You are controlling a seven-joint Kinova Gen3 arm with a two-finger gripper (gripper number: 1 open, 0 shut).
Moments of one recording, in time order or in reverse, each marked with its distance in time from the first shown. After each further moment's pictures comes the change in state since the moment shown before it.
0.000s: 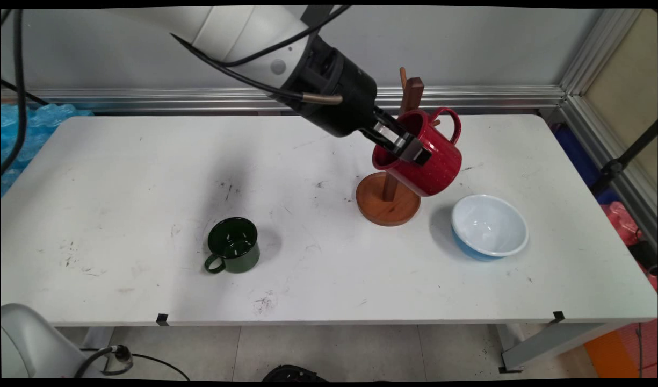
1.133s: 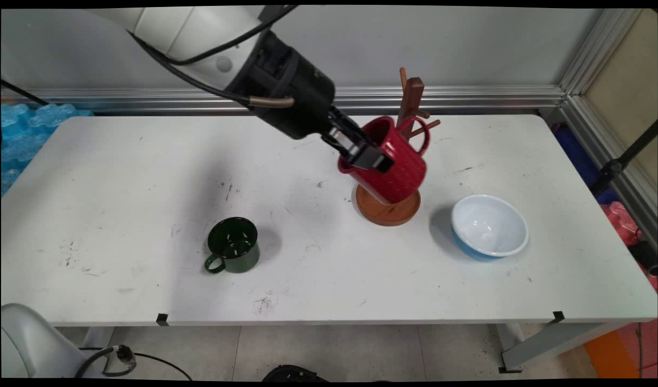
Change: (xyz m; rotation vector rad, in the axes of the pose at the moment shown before) arm -0.019 -0.007 -0.038 0.013 -0.060 0.053
